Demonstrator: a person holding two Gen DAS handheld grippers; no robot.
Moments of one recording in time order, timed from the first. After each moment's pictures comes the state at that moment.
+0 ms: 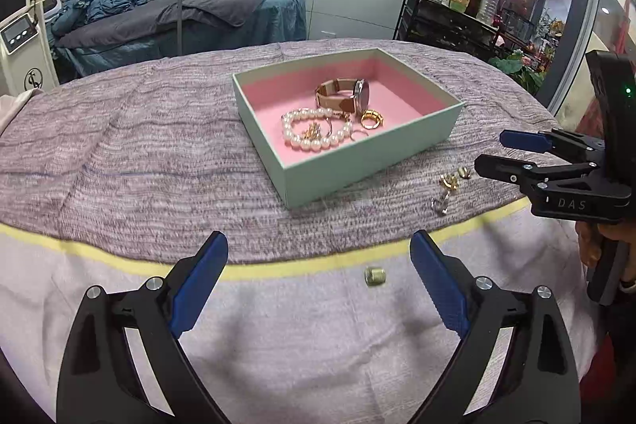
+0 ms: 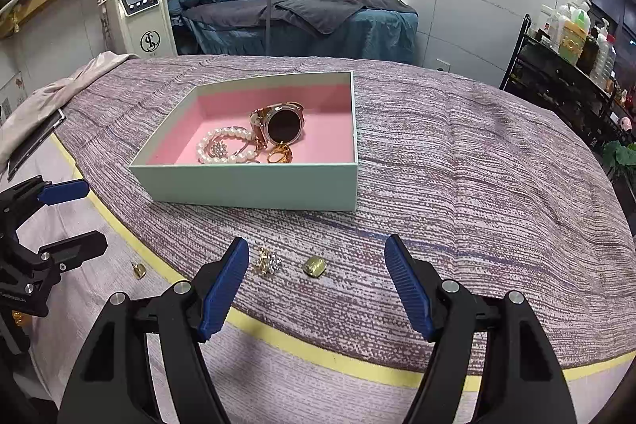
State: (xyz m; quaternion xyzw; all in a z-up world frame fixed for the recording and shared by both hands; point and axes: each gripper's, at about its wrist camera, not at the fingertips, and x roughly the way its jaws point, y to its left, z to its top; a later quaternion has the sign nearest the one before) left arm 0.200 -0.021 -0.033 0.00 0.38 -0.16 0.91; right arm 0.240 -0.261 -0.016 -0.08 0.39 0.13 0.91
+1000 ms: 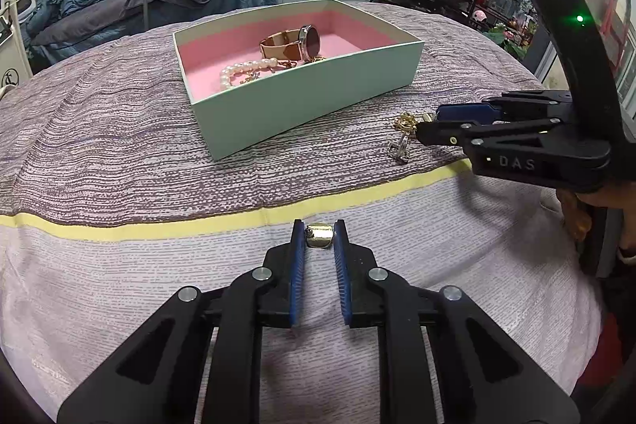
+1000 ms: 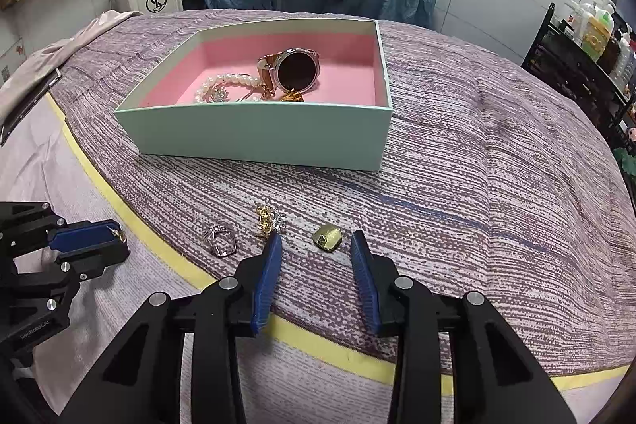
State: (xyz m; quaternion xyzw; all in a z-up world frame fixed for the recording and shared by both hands) left arm 0.192 -0.063 -0.066 0.02 0.42 -0.20 0.89; right arm 0.255 -0.249 -0.047 -0.11 0.44 0.14 0.88
